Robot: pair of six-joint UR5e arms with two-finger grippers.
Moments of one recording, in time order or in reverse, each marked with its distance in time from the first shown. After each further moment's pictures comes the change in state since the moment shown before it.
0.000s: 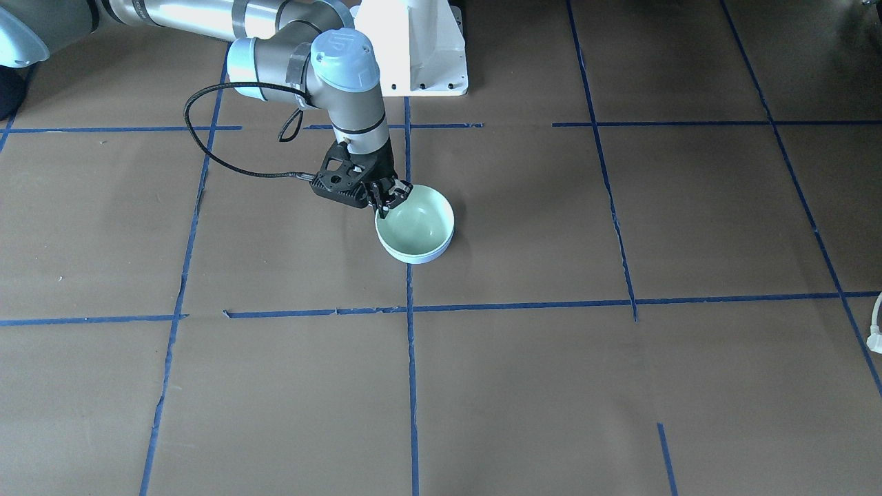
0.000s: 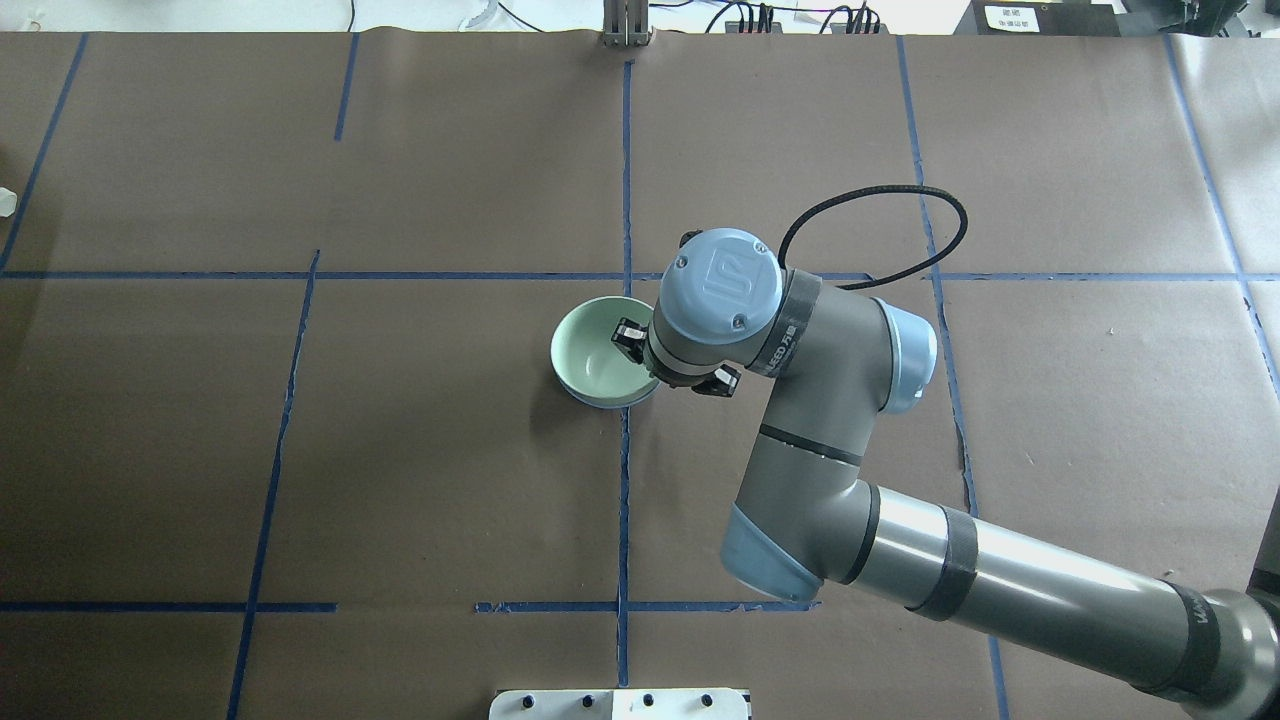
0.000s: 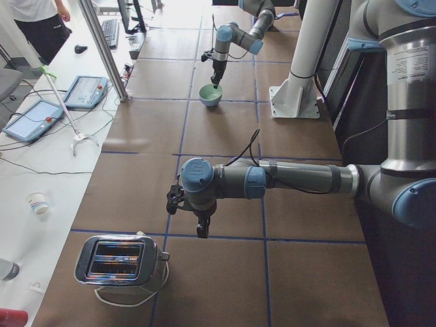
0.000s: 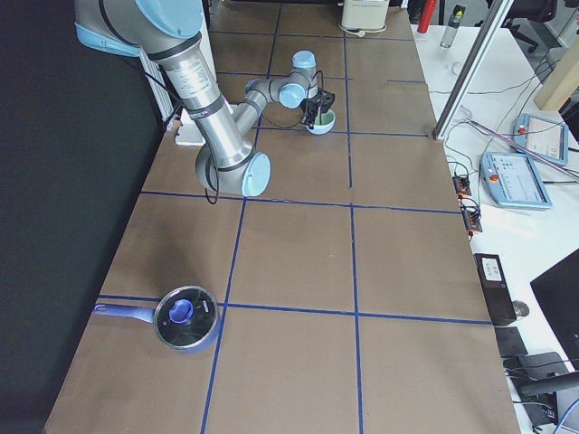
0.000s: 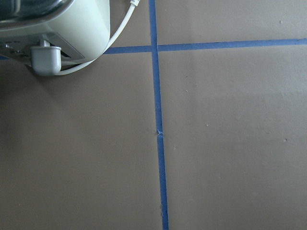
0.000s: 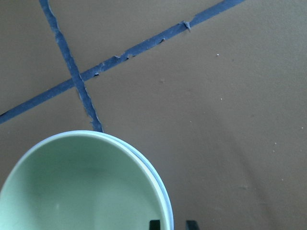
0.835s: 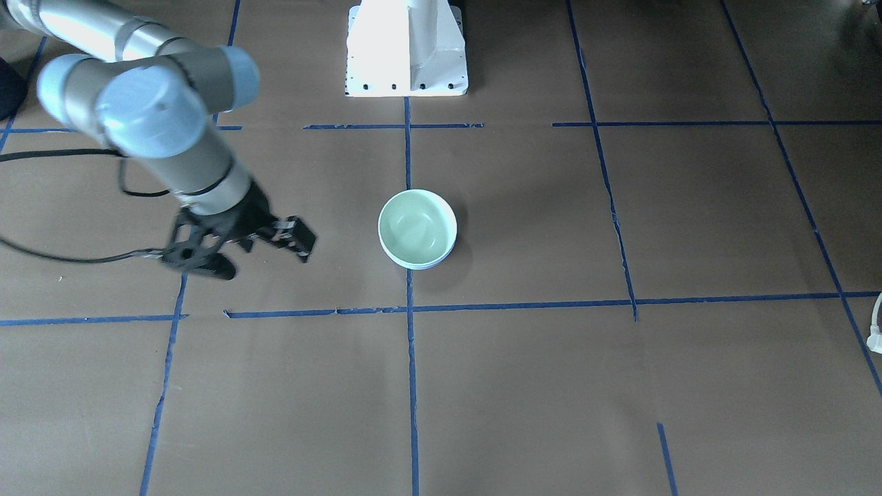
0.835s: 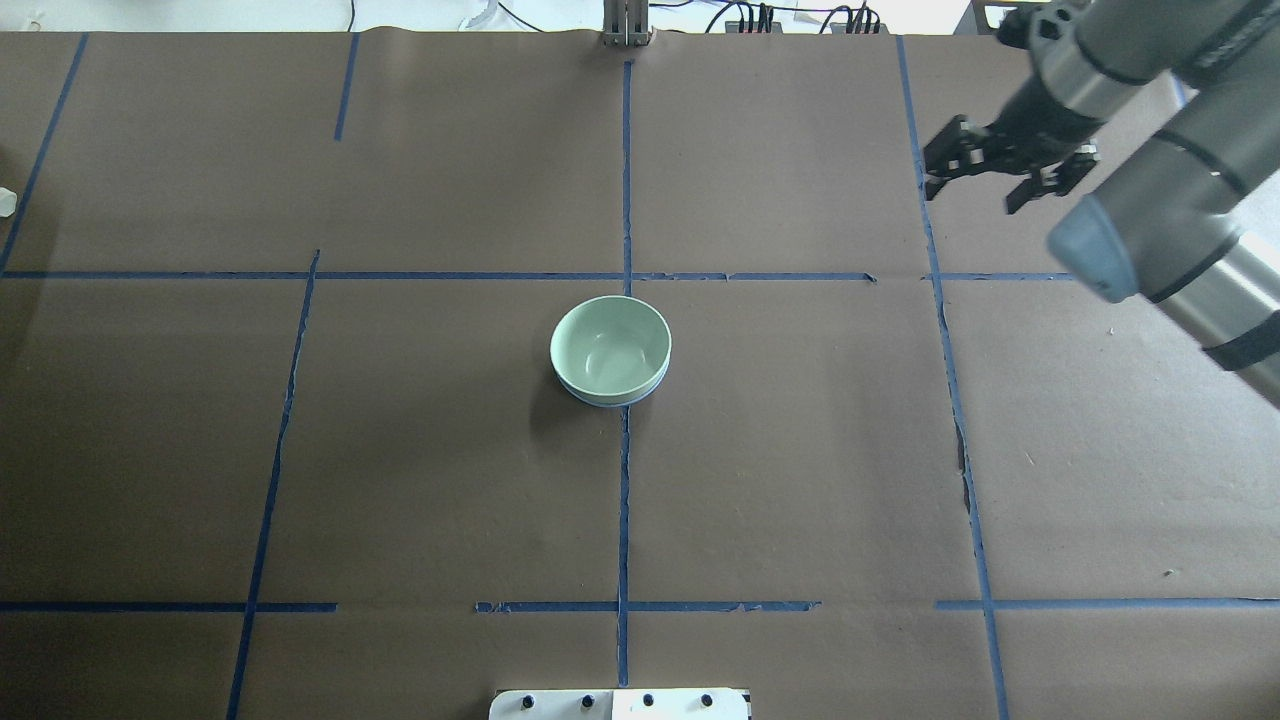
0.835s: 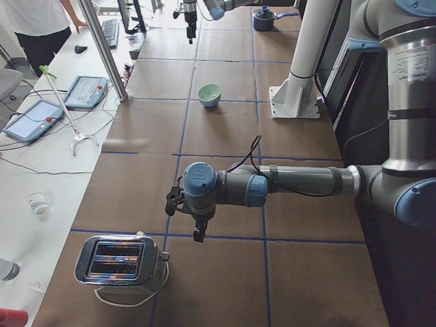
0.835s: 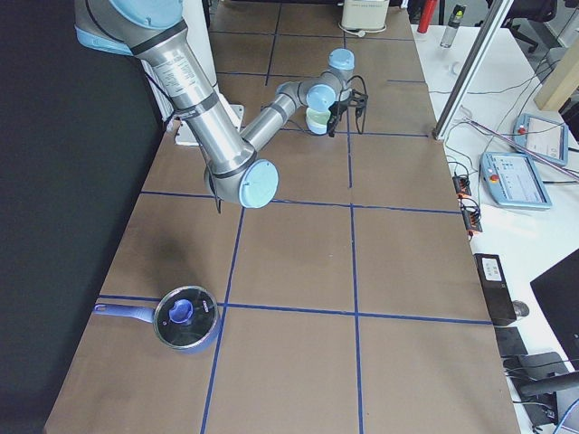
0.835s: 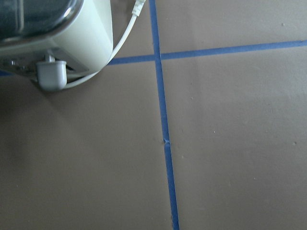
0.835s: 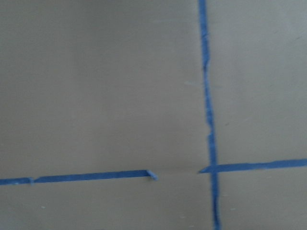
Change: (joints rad) left arm 0.000 0.018 0.043 -0.140 0.012 0.008; right arm 0.611 -0.293 -0.032 -0.014 0.543 -0.949
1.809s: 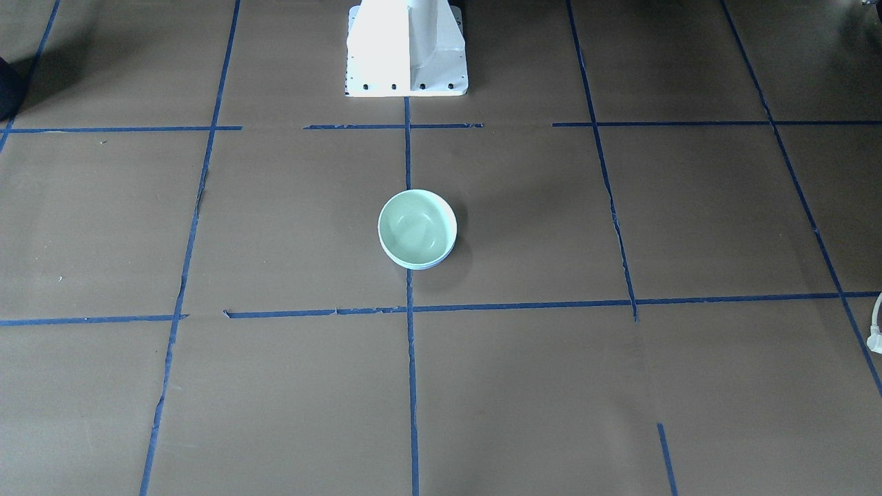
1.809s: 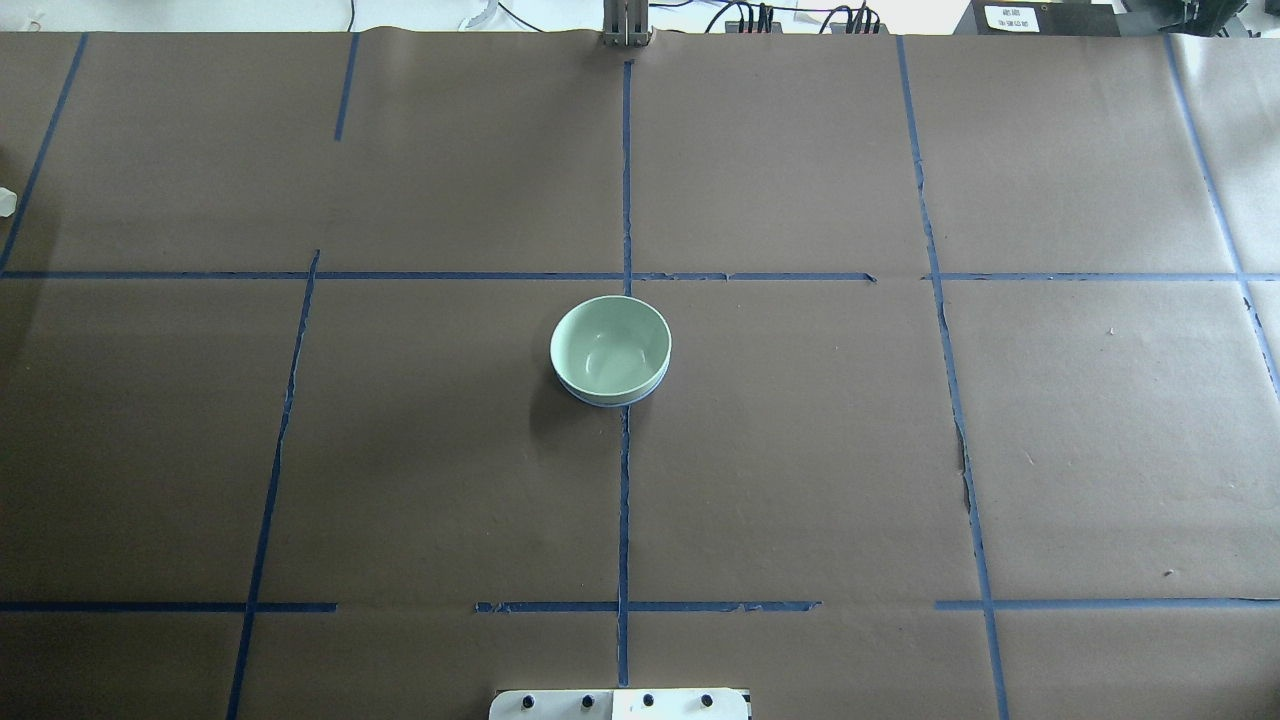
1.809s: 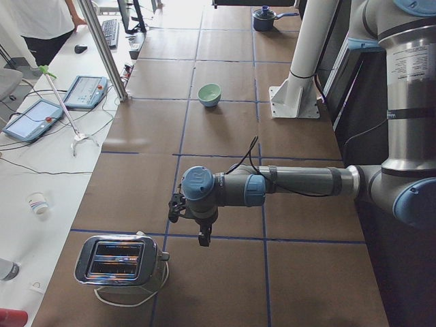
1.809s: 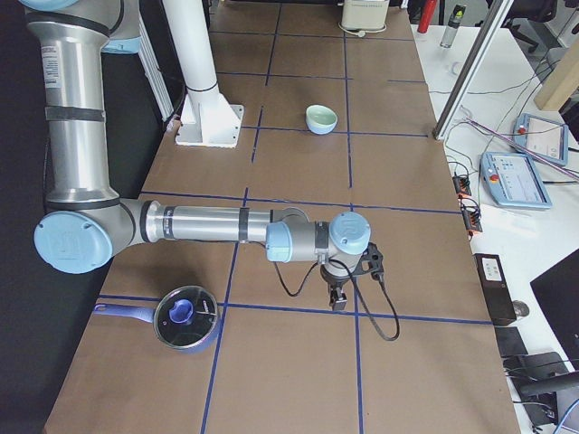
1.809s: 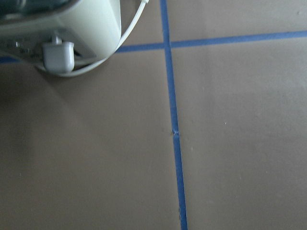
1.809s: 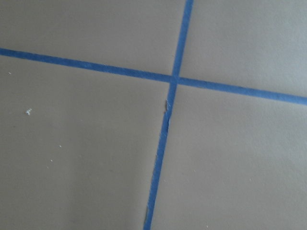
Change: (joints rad) left arm 0.020 -0.013 -0.001 0.124 0.026 -0.008; right arm 0.431 -0.468 -0.020 -0.036 0.033 -0.864
